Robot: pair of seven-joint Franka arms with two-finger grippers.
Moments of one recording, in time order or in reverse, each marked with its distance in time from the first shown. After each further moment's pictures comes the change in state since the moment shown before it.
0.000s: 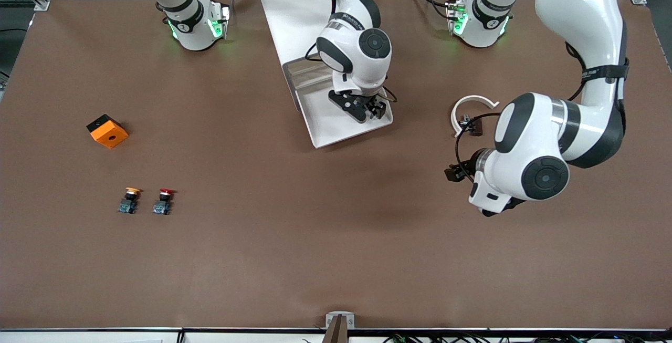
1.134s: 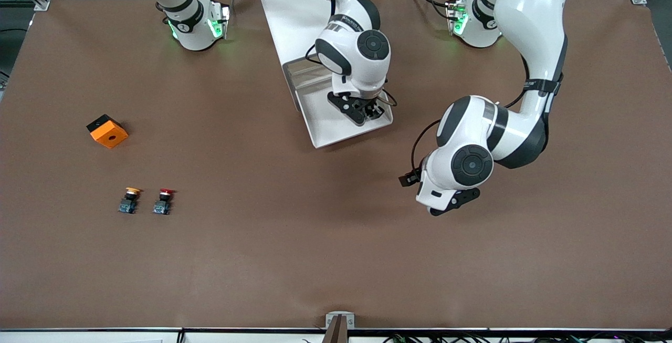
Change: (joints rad) left arm -0.132 0.050 -0.013 -0.092 -0.049 0.340 -0.103; right arm -0.022 -0.003 -0.022 0.048 0.000 -0.010 0.008
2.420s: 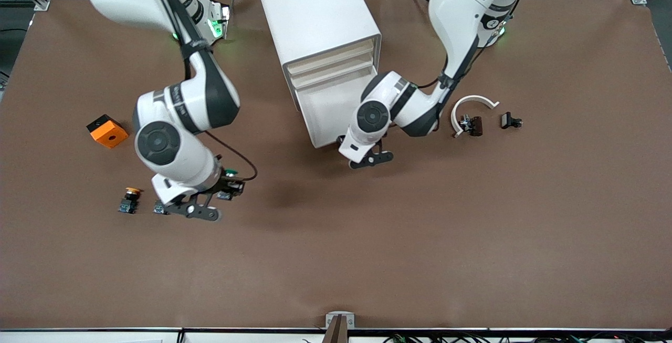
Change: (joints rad) left arm -0.247 0.023 -0.092 -0.291 -0.005 0.348 -0.108; right arm -0.630 -0.166 -0.019 -0.111 -0.055 -0.030 -1.170
